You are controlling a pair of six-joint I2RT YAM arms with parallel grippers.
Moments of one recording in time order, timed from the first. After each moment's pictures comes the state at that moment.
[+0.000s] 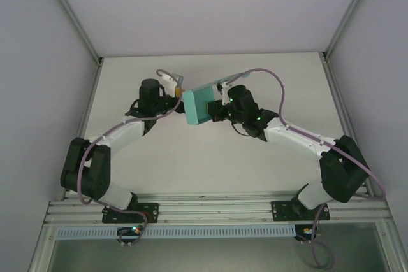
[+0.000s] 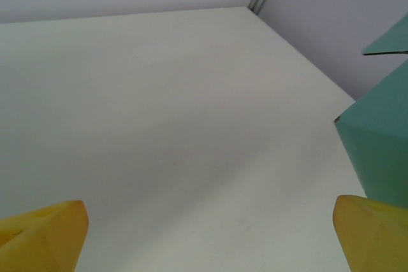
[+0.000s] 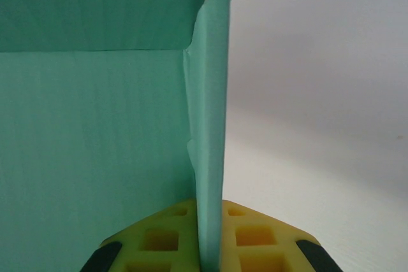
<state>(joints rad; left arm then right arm) -0.42 1.51 0.89 0.24 0.54 -0.25 0.67 1.50 1.03 -0.03 -0.04 0.49</state>
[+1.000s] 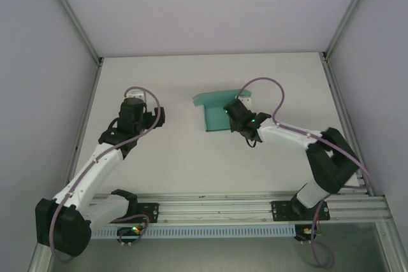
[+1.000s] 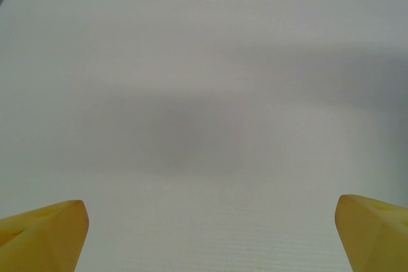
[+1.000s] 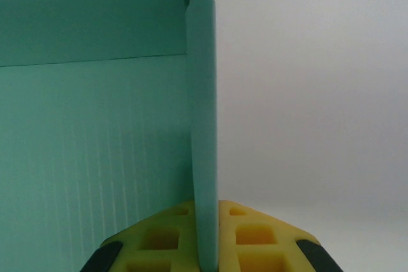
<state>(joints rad) -0.39 1.02 0.77 -0.38 -0.23 -0.32 0.65 1.64 0.97 -0.40 0.46 0.55</state>
